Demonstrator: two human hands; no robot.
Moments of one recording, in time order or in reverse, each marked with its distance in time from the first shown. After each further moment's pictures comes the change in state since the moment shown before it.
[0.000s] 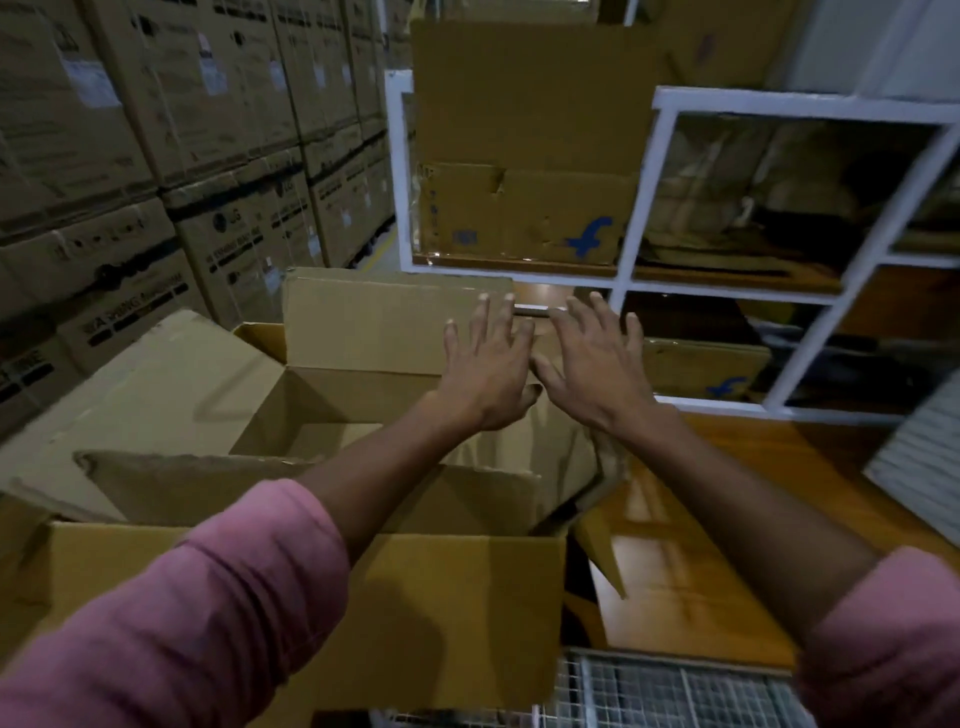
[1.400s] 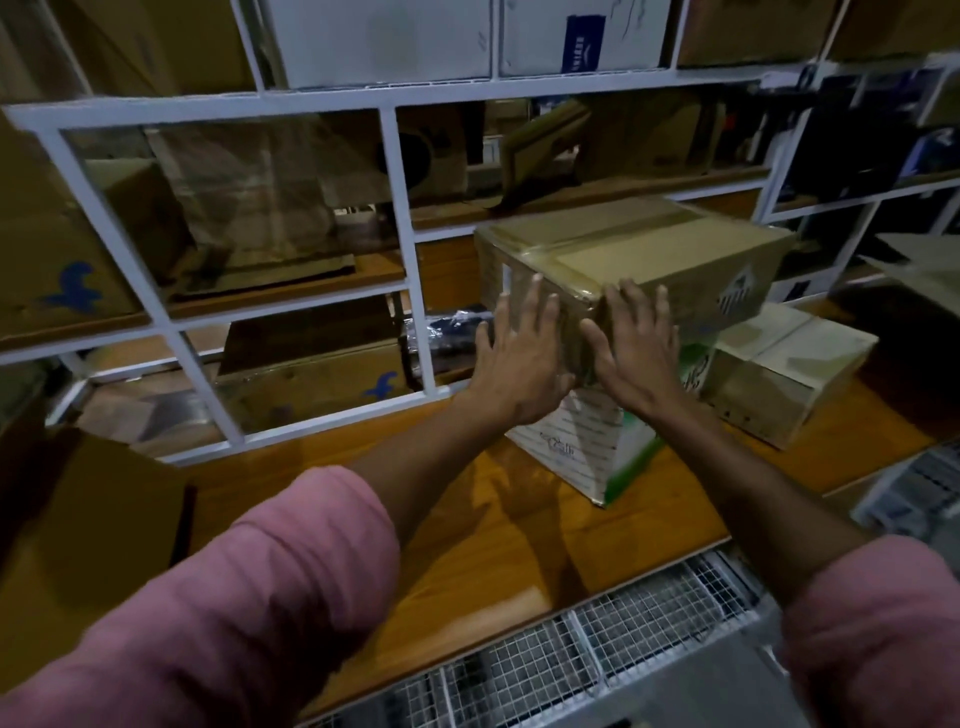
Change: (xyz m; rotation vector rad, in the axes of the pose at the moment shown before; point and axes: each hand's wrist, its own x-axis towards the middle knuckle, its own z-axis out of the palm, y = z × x) left_hand 0.194 0.661 0.099 -0.221 -0.022 0.417; right_hand -0.230 0.657 -0.132 0.144 0.241 0.564
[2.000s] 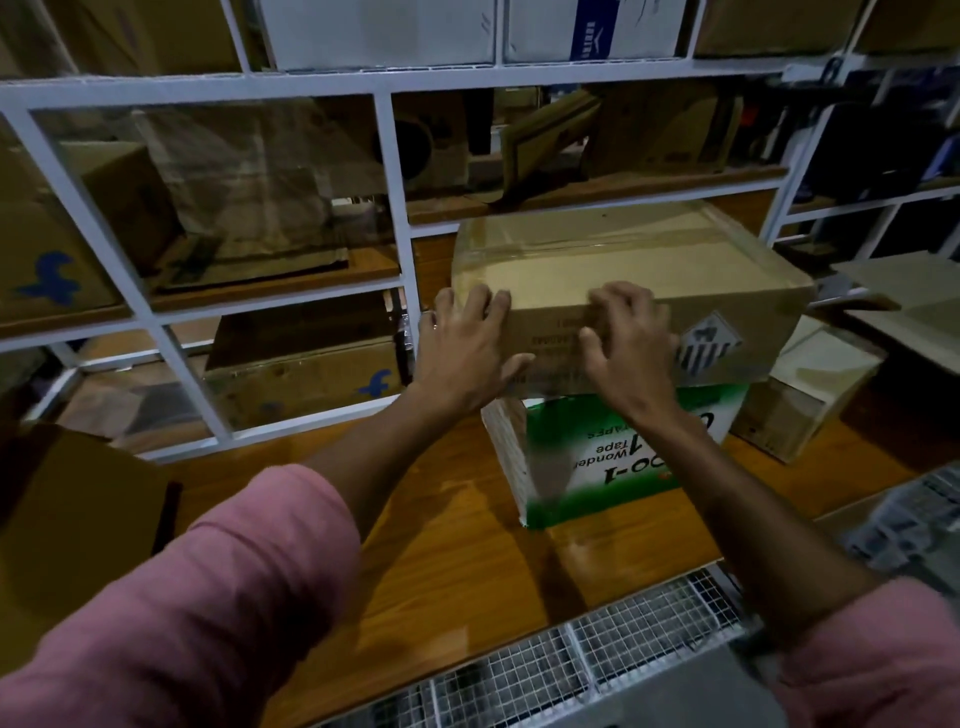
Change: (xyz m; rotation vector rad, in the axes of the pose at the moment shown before) left_hand 0.019 -0.055 -0.003 0.197 0.188 -0.044; right_hand 0.019 -0.002 0.010 0.077 0.150 -0.083
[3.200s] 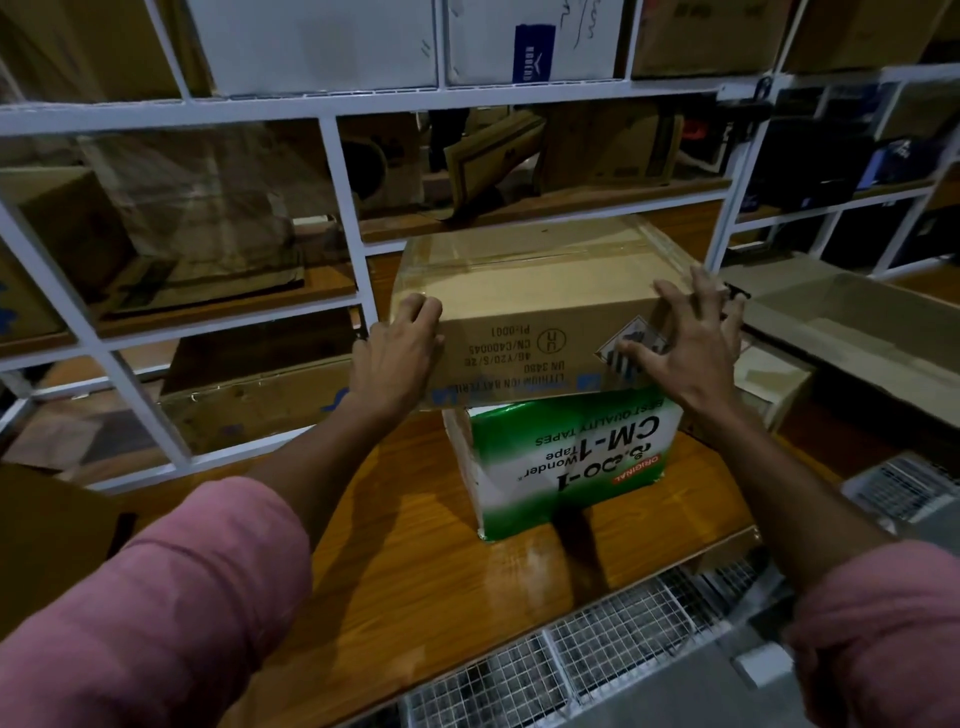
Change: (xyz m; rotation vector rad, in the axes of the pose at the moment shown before) left_hand 0.012 -0.004 0.004 -0.081 0.080 -0.065; right_hand 0.024 0.134 -0.059 -0.166 0.052 0.117
